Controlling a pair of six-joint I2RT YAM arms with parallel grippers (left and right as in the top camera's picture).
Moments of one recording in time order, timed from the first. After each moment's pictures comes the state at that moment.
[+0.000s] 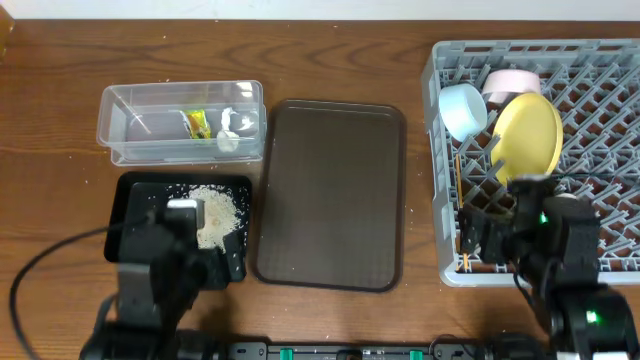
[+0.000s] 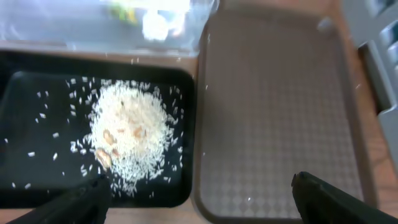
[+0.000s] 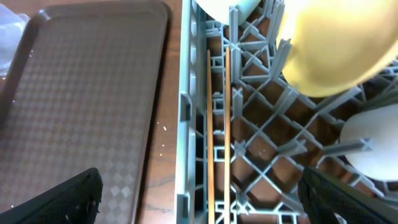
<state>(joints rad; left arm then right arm) -0.11 0.49 0.76 -1.00 0.10 -0.21 0.07 0.68 0.75 -0.87 -0.11 0.17</state>
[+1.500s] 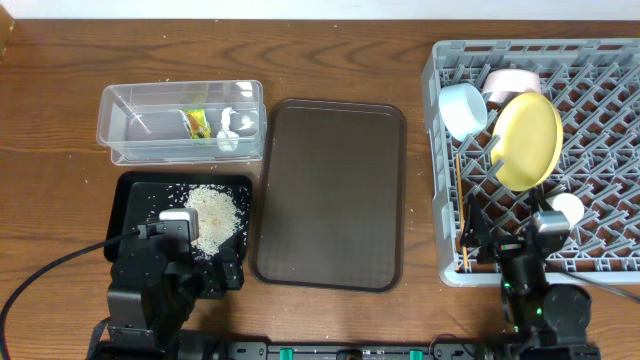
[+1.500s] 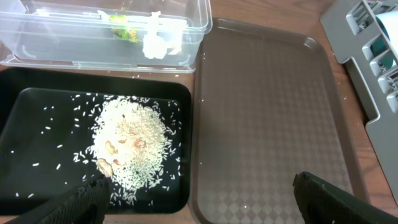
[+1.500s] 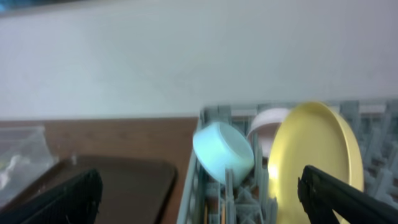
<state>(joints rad) -0.11 0.42 0.76 -1.00 0.10 -0.21 0.07 0.11 0.16 -0.01 -0.07 0.12</state>
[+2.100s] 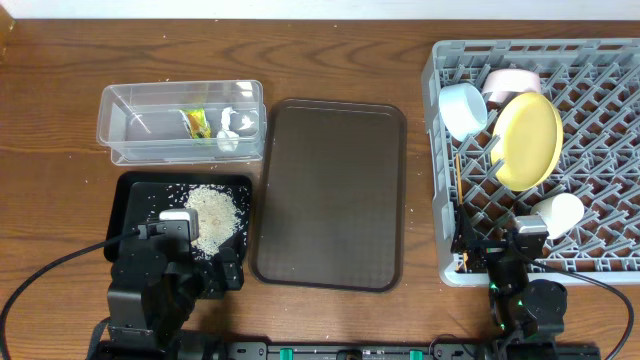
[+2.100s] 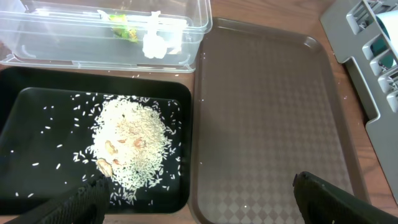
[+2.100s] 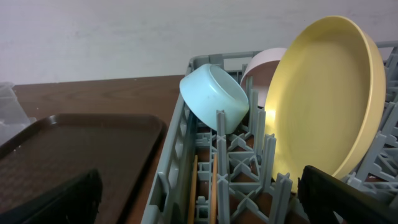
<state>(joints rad) -0.11 0.42 0.76 -1.00 0.10 -0.21 0.07 0.05 0.01 -0.07 -0.04 0.13</state>
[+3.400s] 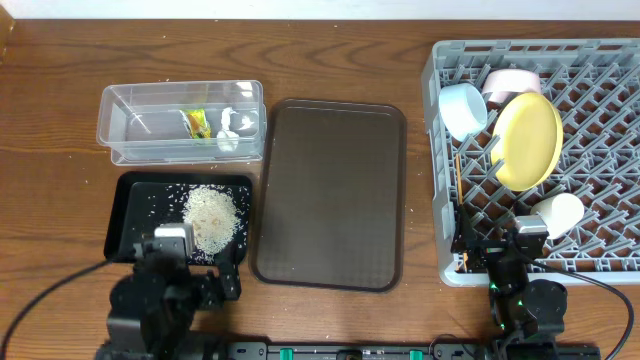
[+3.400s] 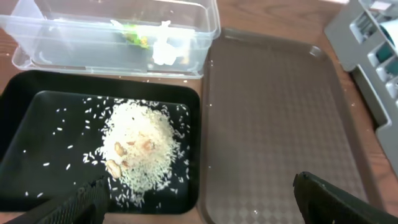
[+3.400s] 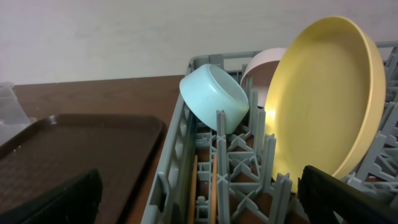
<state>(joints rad) -0.10 0.25 0.66 -0.99 0.06 -0.20 0.07 0.05 0.01 -0.07 -0.04 0.13</state>
